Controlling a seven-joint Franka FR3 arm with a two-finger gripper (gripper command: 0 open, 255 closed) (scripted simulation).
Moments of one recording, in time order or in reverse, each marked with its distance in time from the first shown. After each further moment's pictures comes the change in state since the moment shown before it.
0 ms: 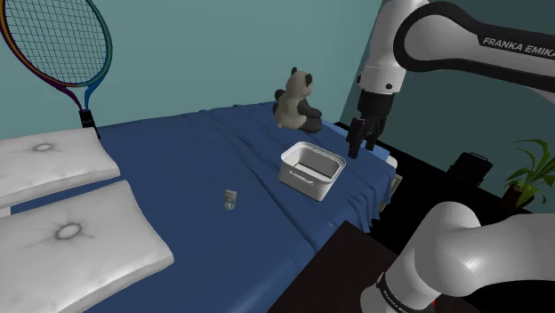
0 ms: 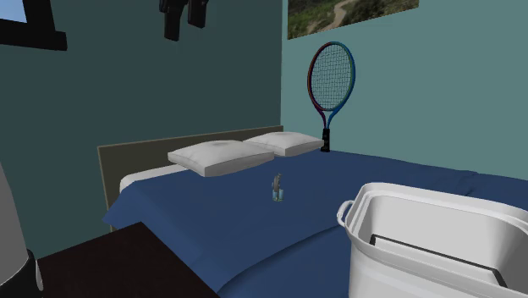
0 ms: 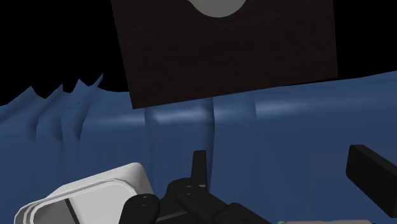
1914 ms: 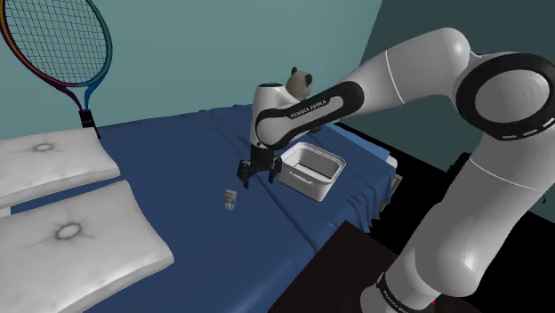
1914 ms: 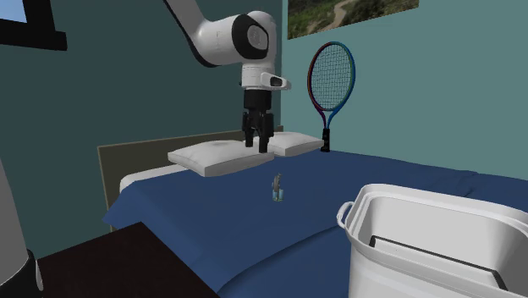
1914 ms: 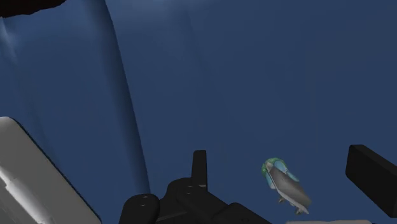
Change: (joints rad) arm 0.023 0.869 0.179 0.145 0.045 0.805 0.427
